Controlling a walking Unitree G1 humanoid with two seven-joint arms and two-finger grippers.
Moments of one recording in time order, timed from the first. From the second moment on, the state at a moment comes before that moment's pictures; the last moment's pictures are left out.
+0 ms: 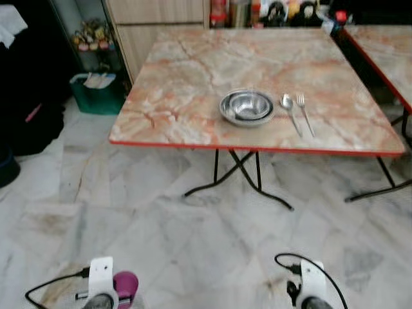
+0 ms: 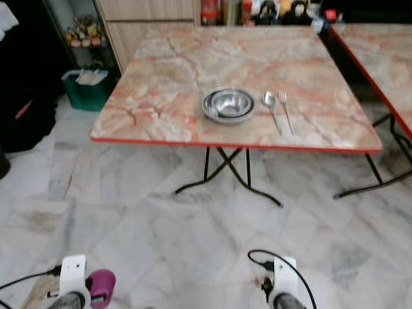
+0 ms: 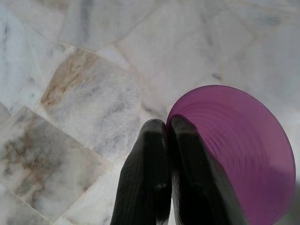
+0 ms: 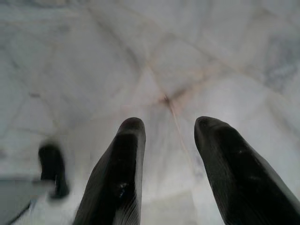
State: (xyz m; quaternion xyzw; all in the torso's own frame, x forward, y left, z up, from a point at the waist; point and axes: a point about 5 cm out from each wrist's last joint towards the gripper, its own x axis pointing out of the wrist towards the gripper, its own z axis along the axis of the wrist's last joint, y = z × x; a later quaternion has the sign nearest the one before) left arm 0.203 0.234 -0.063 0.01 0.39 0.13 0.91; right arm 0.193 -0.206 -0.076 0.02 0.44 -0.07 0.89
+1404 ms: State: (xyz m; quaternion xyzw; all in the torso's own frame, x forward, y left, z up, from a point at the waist) left arm 0.253 0.318 0.024 -0.02 0.14 0.36 0.92; right arm 0.199 -0.199 -0.075 0.02 0.44 -0.06 0.90
